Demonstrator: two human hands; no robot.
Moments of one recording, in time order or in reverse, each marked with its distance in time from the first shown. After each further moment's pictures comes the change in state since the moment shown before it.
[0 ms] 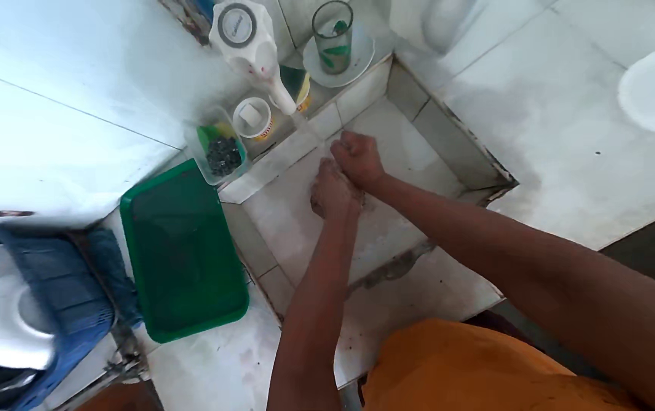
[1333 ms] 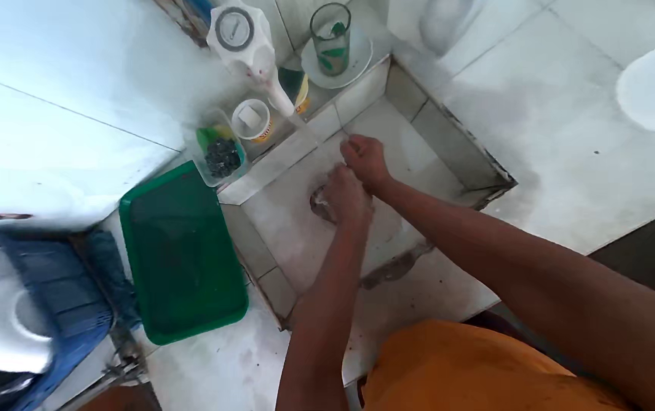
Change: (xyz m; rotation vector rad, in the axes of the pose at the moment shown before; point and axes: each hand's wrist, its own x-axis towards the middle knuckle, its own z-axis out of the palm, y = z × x) left_hand -0.024 -0.005 0.007 0.374 -0.043 0.132; right_hand 0.002 0.003 -0.012 -0.011 -0.005 0.203
